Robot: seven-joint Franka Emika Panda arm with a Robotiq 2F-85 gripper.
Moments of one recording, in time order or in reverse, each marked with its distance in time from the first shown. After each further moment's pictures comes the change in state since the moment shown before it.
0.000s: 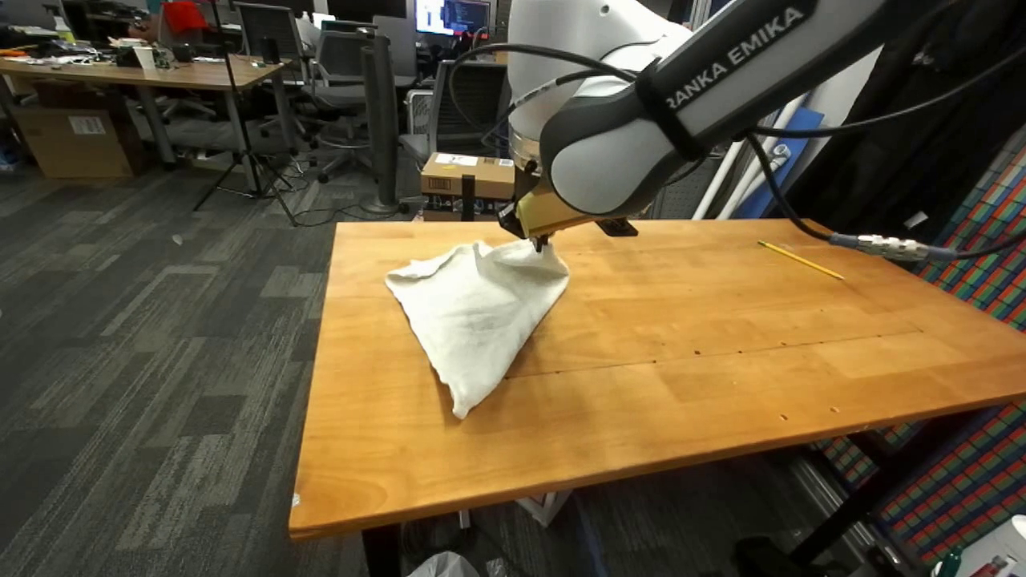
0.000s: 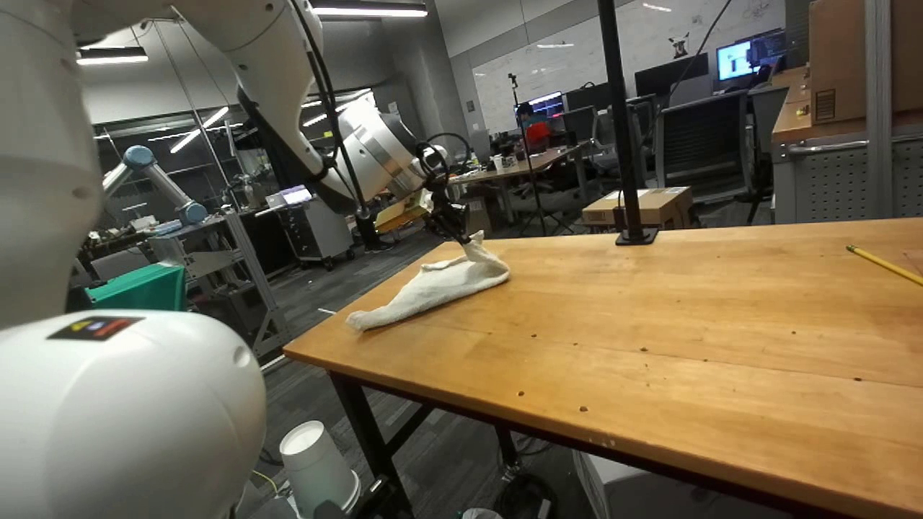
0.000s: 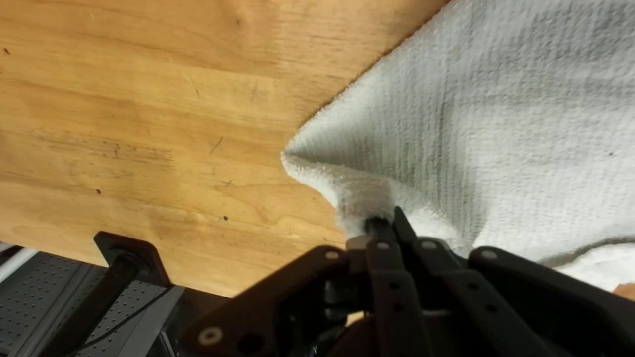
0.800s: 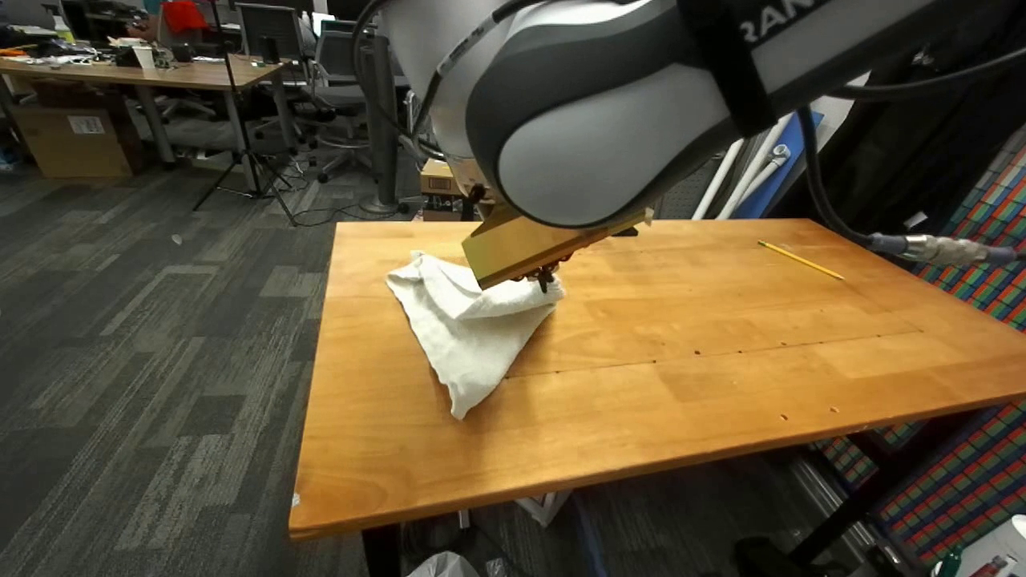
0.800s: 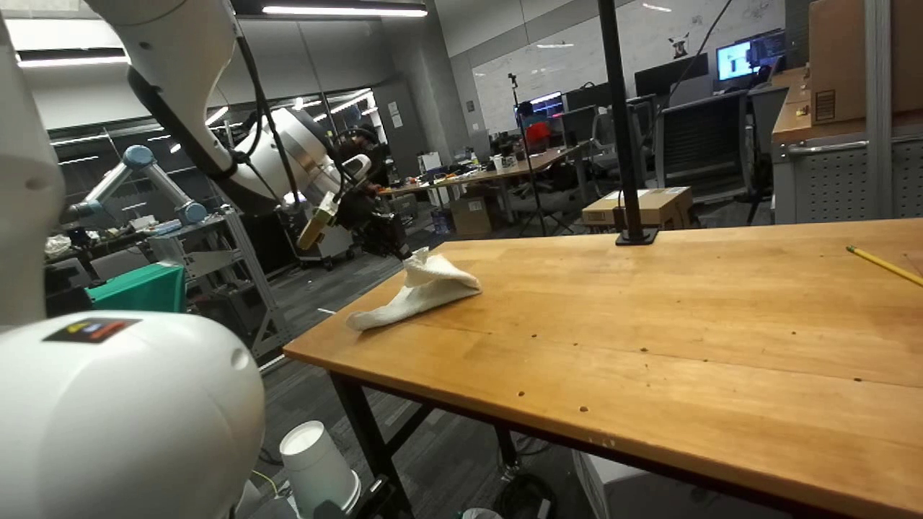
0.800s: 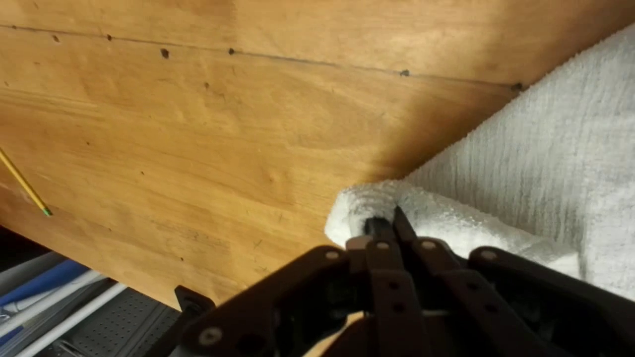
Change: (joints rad) arm -0.016 -0.144 0.294 -0.087 -0.071 -0.451 0.240
